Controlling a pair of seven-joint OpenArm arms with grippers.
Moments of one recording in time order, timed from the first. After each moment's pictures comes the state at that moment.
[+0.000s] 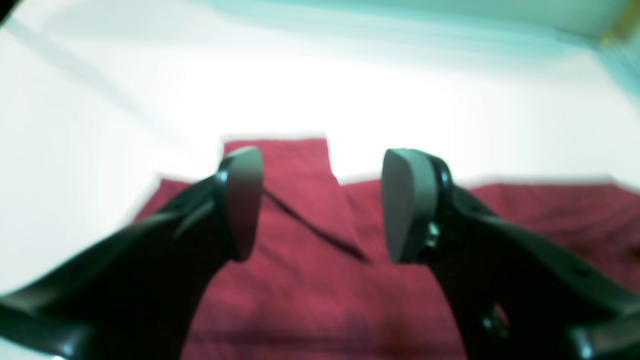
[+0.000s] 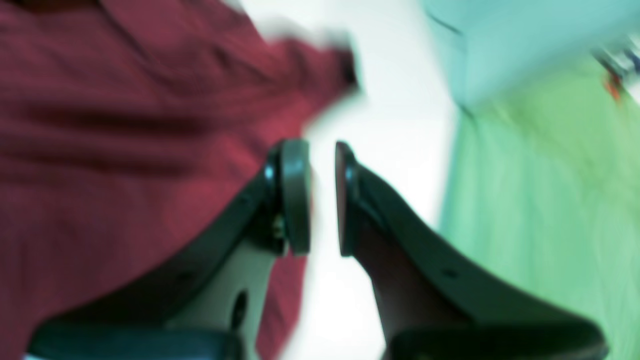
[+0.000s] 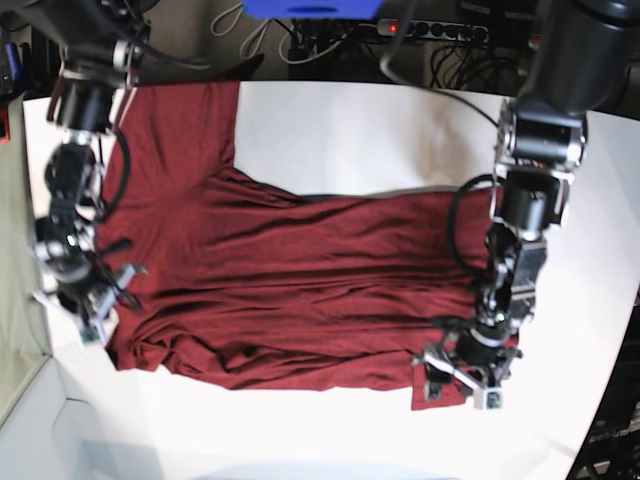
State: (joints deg) left arm -33.0 -11.2 9.2 42.7 -21.1 -11.5 3.8; right arm 9.9 11.3 20.4 83.7 -17.3 26.2 -31.5
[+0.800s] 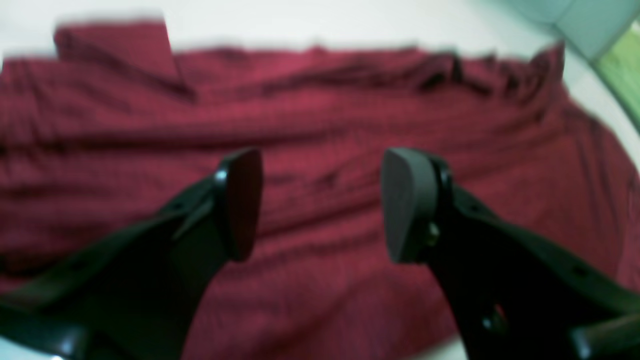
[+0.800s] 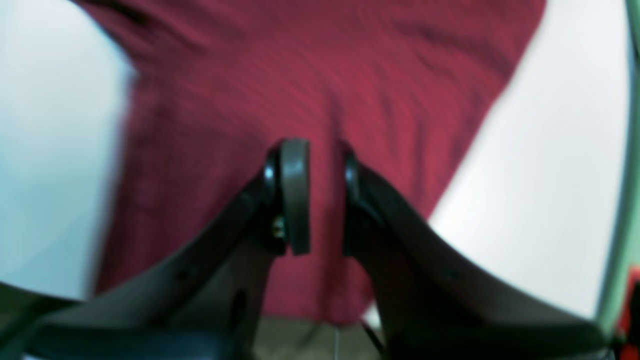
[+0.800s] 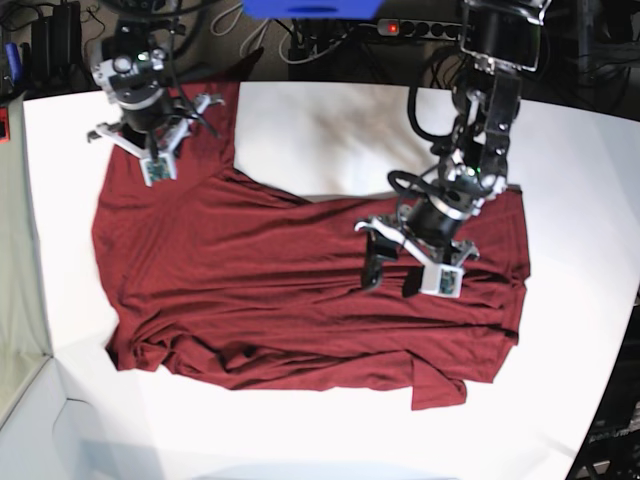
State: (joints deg) left arm 1.2 -8.8 9.2 87.6 -20.9 -11.8 14.7; right arm -25.7 -8.1 15.0 112.4 -16.8 26.4 -38.1
